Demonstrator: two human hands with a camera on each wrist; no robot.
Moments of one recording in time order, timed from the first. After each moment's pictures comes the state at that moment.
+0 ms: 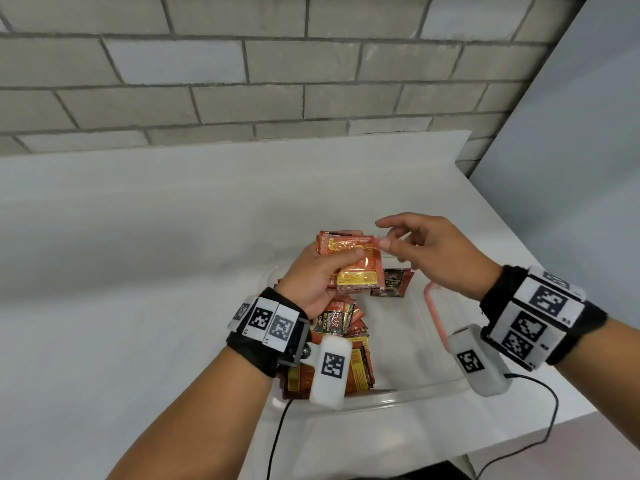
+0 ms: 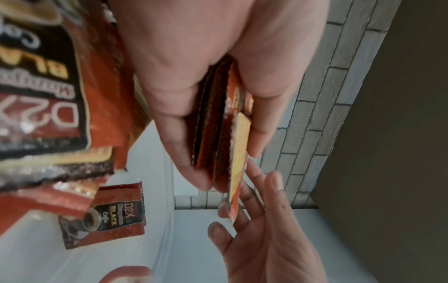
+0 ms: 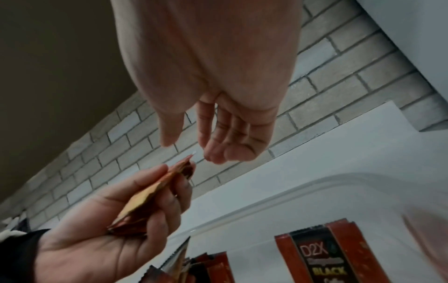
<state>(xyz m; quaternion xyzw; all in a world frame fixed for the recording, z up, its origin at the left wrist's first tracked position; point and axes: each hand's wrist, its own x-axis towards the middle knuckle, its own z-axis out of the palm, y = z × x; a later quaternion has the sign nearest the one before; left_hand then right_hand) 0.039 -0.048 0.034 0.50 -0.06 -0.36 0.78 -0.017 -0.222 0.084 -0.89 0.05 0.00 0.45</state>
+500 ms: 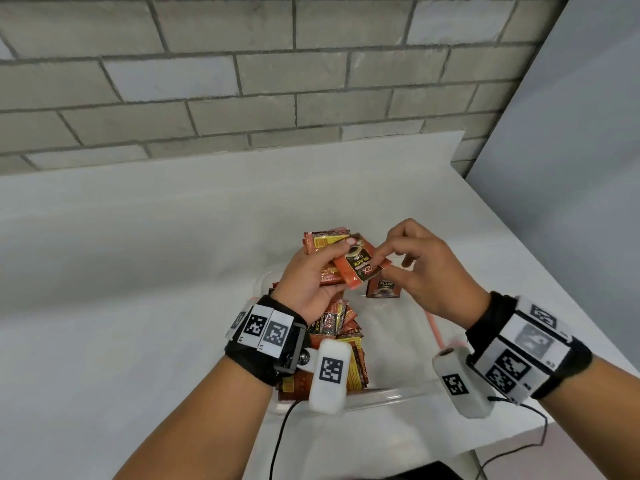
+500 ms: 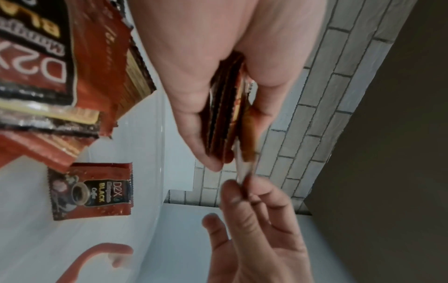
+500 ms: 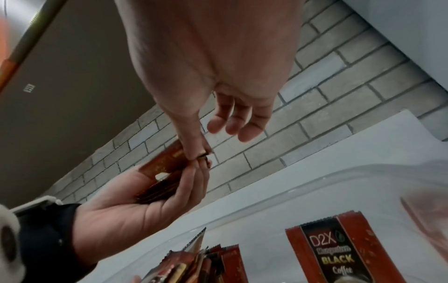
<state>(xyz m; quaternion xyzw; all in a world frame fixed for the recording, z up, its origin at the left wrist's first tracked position) 0.034 -0.058 0.035 0.45 0.00 -0.33 0.83 -0.041 -0.215 0.069 -0.91 -0.04 -0.11 0.41</state>
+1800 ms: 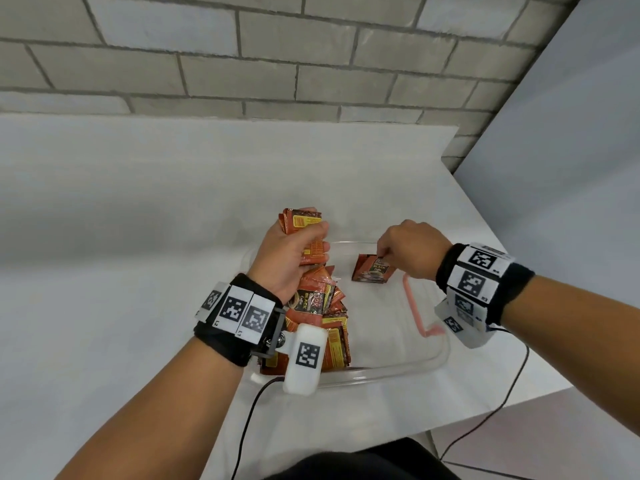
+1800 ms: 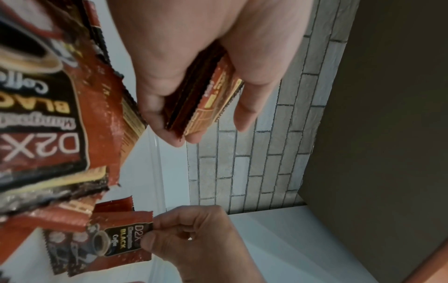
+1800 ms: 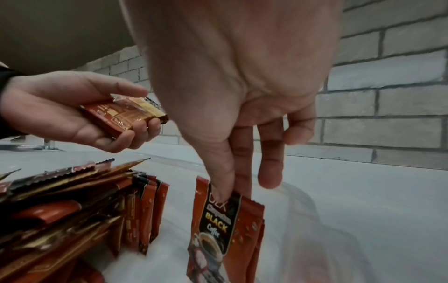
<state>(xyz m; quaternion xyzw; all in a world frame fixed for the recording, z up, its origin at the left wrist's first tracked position) 0.034 -0.038 0.034 0.51 0.01 -0.25 0.82 0.001 -0.243 0.056 -0.99 0.00 0.17 -0.04</state>
